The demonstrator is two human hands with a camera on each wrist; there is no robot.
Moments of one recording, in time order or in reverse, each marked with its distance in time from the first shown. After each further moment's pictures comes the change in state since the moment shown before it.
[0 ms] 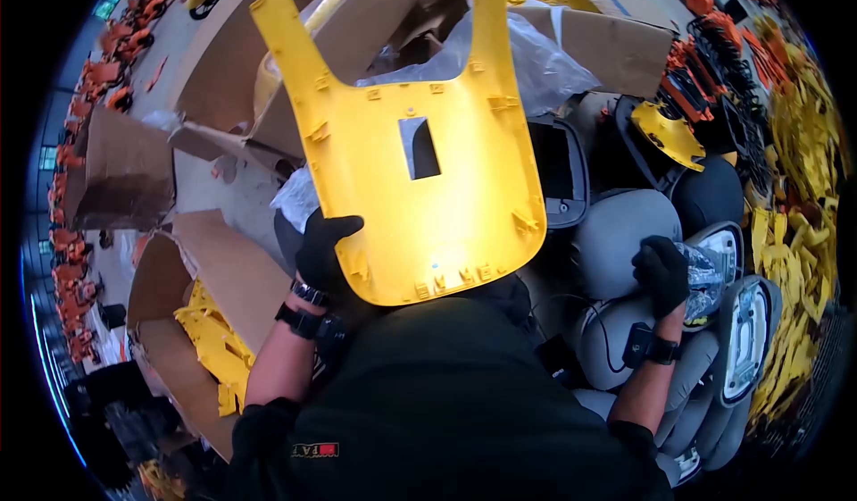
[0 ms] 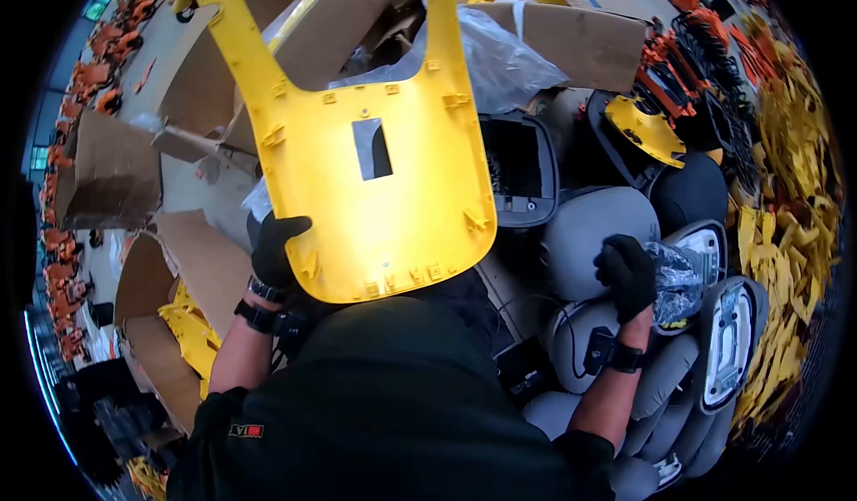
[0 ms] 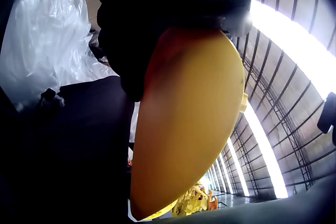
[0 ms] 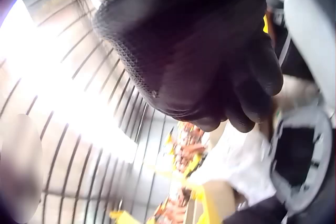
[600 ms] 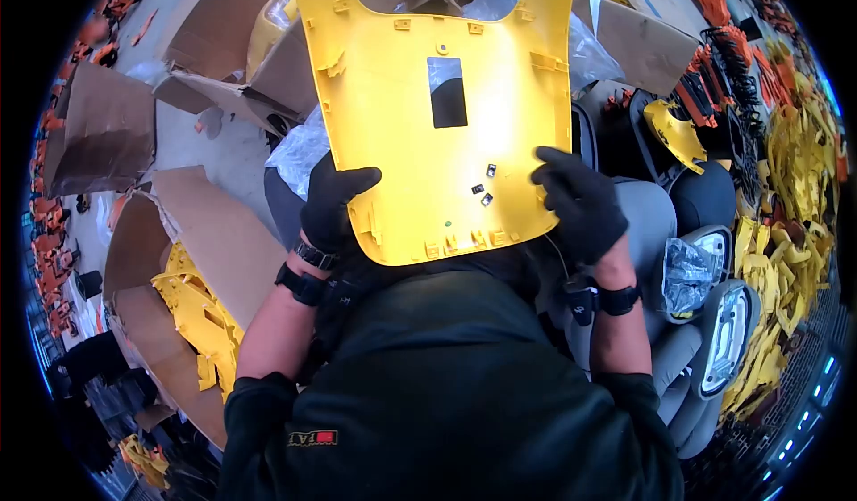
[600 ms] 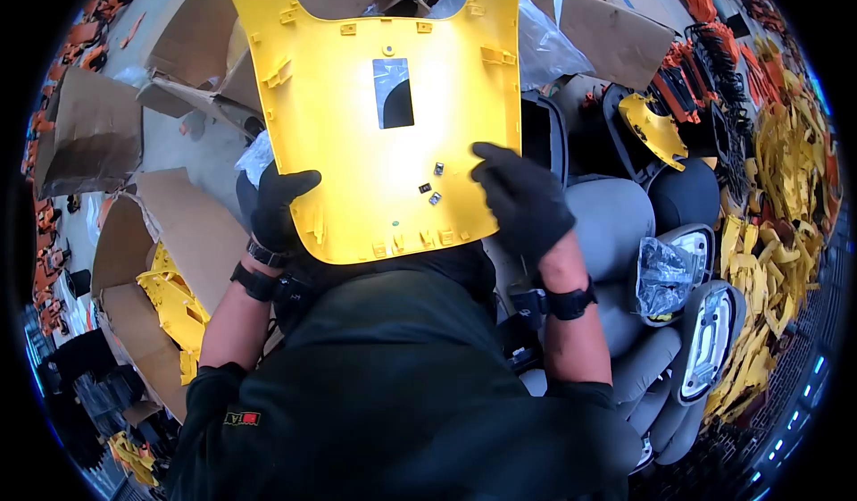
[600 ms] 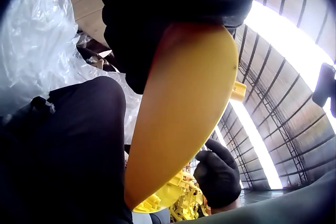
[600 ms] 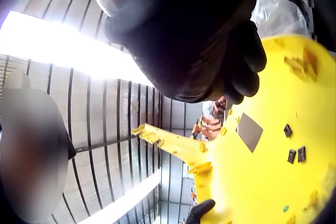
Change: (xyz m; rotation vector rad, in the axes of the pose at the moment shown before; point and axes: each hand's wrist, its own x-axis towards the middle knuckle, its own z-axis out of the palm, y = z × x) left_hand 0.006 0.003 -0.005 -0.196 -0.123 0.032; right_hand 0.011 -0.114 0.174 -0.178 -0.346 -0.532
